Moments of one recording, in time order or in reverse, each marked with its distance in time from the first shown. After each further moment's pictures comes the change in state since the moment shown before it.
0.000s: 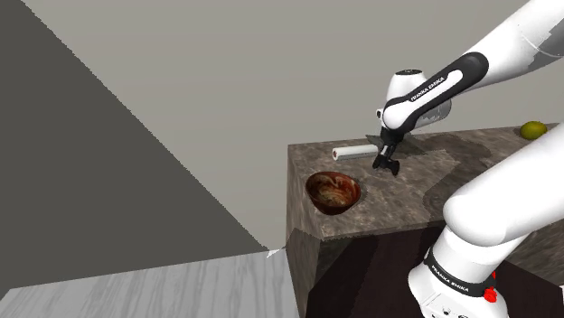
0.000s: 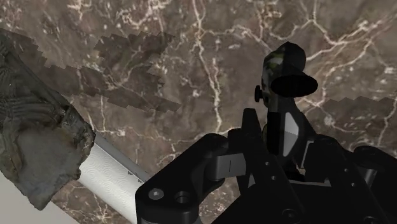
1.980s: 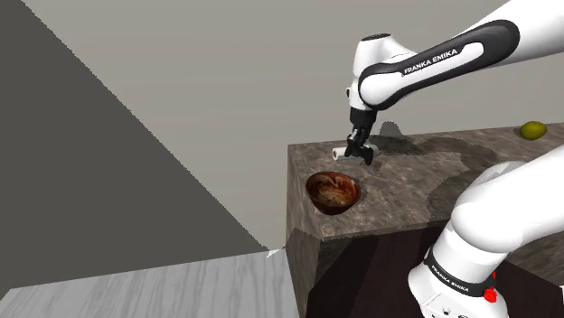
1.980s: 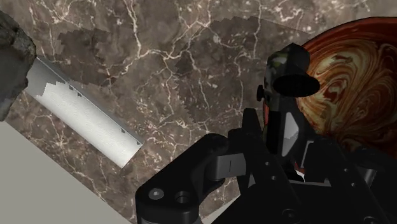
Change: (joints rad) arm 0.167 -0.214 0.301 0.086 0.173 -0.349 0.279
